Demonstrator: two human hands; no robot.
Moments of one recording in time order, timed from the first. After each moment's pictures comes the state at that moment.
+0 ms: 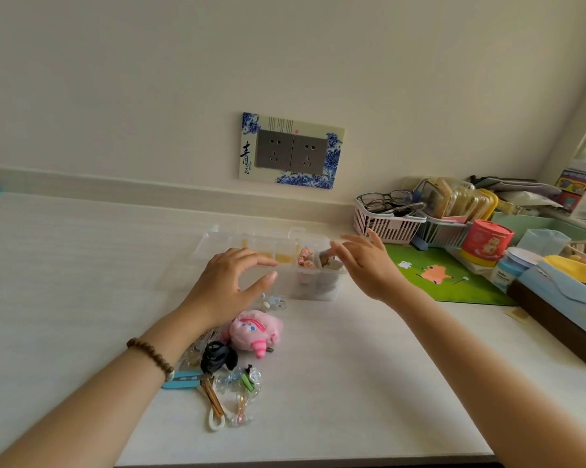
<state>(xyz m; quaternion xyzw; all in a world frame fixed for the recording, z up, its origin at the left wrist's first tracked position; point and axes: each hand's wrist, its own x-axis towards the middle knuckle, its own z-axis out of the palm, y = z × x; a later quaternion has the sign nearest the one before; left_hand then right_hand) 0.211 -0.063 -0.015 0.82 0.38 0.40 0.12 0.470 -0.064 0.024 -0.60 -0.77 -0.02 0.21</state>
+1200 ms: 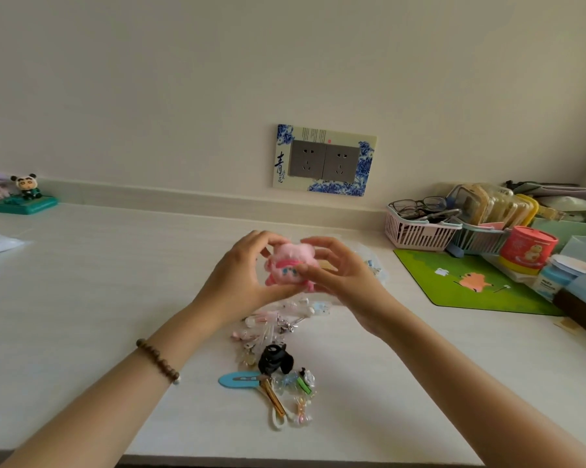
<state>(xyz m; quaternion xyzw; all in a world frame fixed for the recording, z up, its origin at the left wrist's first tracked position) 0.170 -0.099 0.028 0.80 0.39 0.44 0.13 0.353 -0.113 0.036 -0.41 -0.64 0.45 0.47</state>
